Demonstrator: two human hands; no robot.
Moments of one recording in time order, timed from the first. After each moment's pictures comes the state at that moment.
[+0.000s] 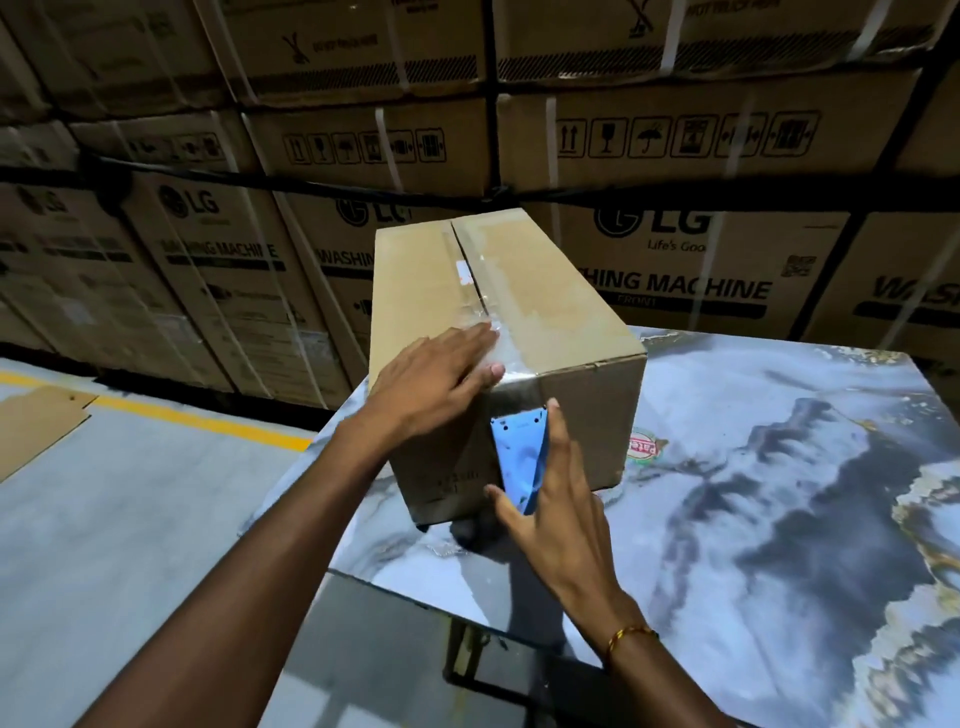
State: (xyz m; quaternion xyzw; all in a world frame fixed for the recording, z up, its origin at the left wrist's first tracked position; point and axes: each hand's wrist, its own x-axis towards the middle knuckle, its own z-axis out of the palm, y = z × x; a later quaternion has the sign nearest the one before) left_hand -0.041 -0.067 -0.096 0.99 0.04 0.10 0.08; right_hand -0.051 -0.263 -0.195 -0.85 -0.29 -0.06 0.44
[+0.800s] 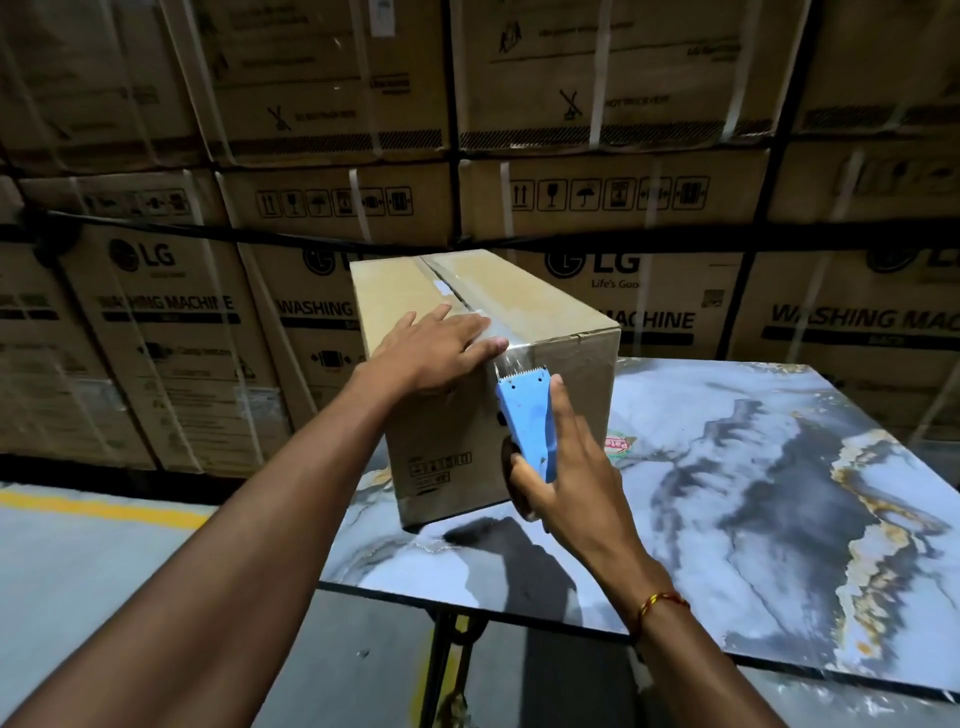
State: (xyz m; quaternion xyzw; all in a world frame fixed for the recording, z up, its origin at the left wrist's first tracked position) left_hand -0.037 -0.064 -0.104 0.99 0.01 0.12 0.01; right_hand -0.071 -0.275 -0.211 -0.85 -0.27 -0.14 0.43
